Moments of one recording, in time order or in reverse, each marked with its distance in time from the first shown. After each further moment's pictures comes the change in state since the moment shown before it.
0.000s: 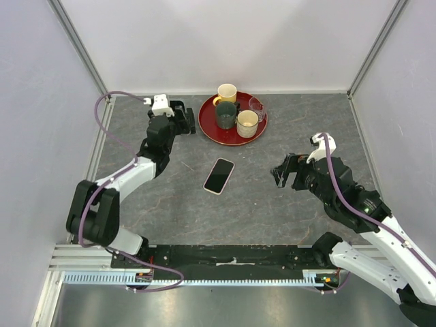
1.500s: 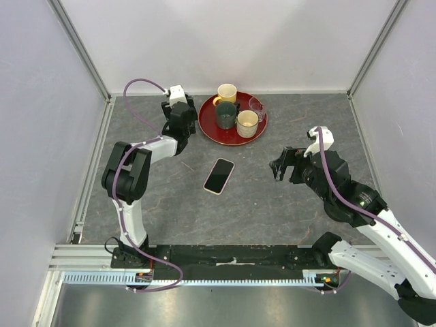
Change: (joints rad) left arm -0.019 0.533 0.386 0.109 -0.243 0.094; right arm 0.000 0.074 0.068 0.018 0.056 -0.036
